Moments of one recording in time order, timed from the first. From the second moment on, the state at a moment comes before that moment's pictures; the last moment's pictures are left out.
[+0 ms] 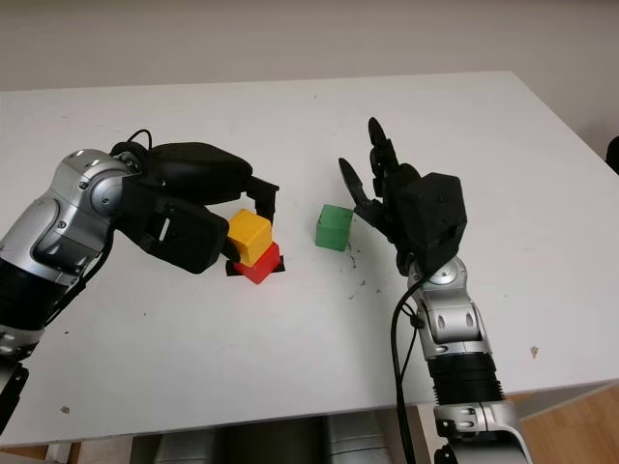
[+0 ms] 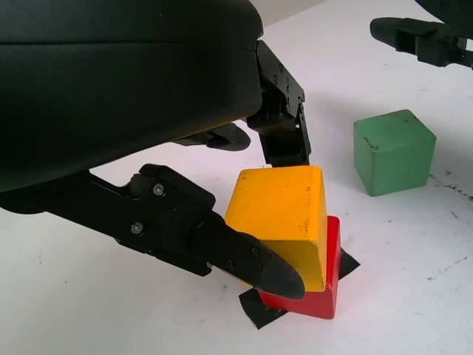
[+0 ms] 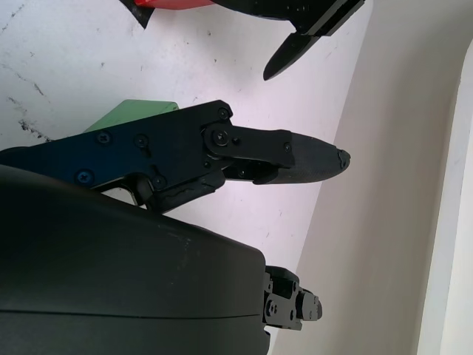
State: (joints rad) left arm -0.86 0.61 -0.38 0.14 0.64 -0.12 -0.81; right arm -0.48 -0.21 -0.05 0.23 0.01 0.15 0.13
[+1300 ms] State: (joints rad) left arm -0.89 0.65 -0.36 0.12 0.52 -0.05 -1.03; right arm -0.48 -0.21 -0.05 0.23 0.00 0.16 0.13
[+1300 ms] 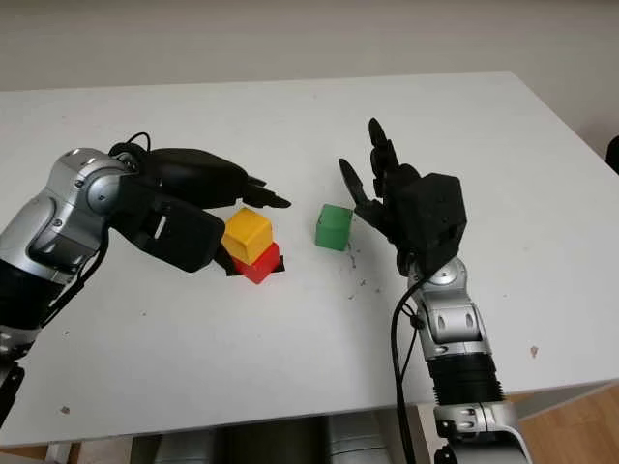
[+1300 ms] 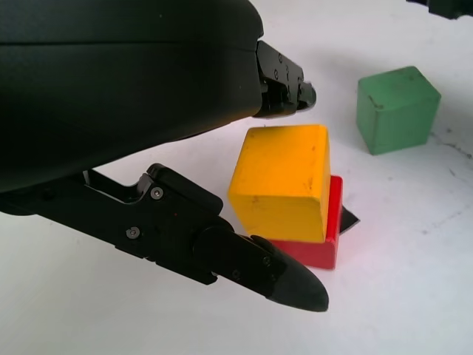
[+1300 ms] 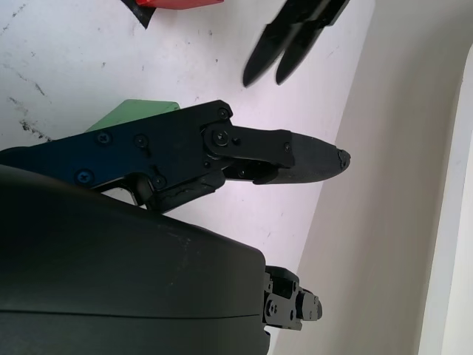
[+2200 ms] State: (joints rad) left arm -0.54 0.57 0.26 -0.14 -0.02 0.44 -0.51; right arm -0.67 -0.41 -0.05 0.48 -0.01 -0.14 0.41
